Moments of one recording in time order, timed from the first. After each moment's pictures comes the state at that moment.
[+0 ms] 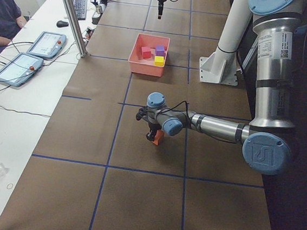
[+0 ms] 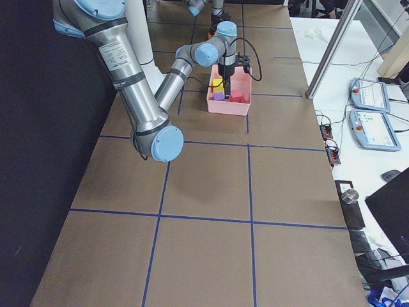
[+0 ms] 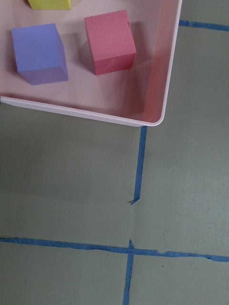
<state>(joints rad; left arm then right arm) -0.85 -1.43 -1.71 -2.13 -2.18 -0.41 0.80 -1.09 2.06 -1.92 2.03 0.85</state>
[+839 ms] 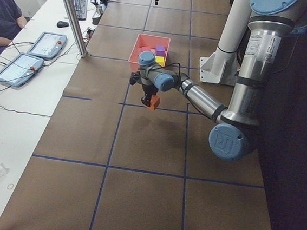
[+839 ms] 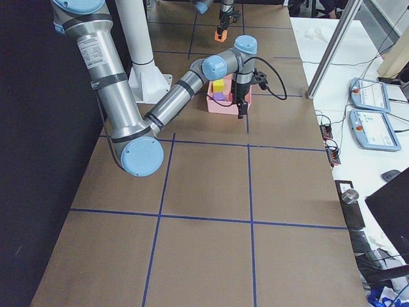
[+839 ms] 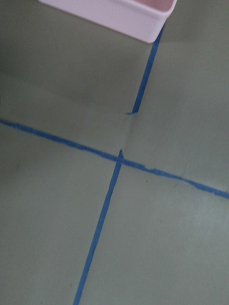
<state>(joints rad) -0.88 -1.83 -1.93 -1.48 -2.22 -0.46 1.11 -1.27 2.01 -1.92 2.21 0.29</state>
